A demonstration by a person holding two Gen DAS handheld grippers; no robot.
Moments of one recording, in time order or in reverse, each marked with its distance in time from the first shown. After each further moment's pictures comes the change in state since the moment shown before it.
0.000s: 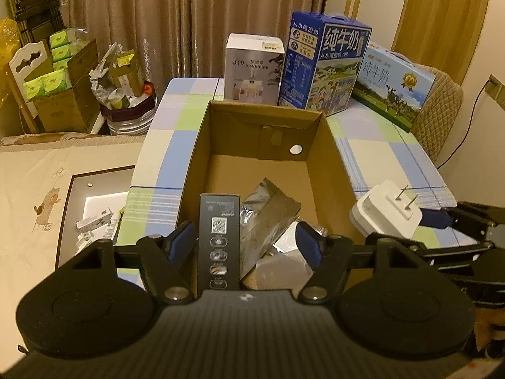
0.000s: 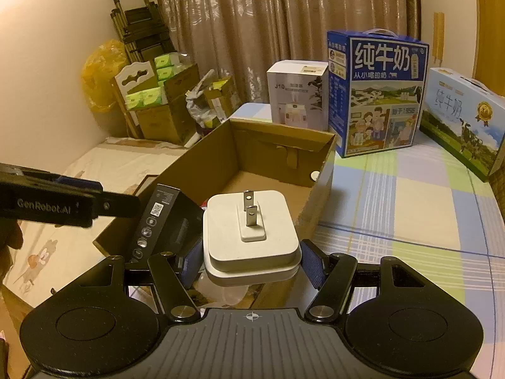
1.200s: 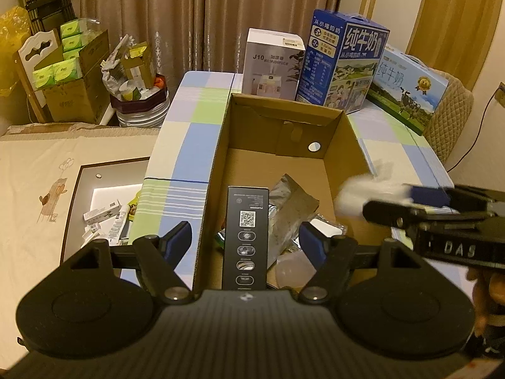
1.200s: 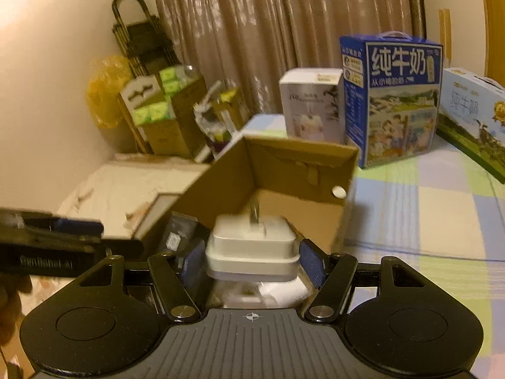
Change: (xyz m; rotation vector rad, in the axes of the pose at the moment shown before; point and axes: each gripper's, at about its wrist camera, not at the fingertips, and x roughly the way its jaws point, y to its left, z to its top) left arm 0.007 0.026 -0.005 -0.039 0.008 0.018; right arm 0.026 0.009 0.022 0.056 -0.050 0.052
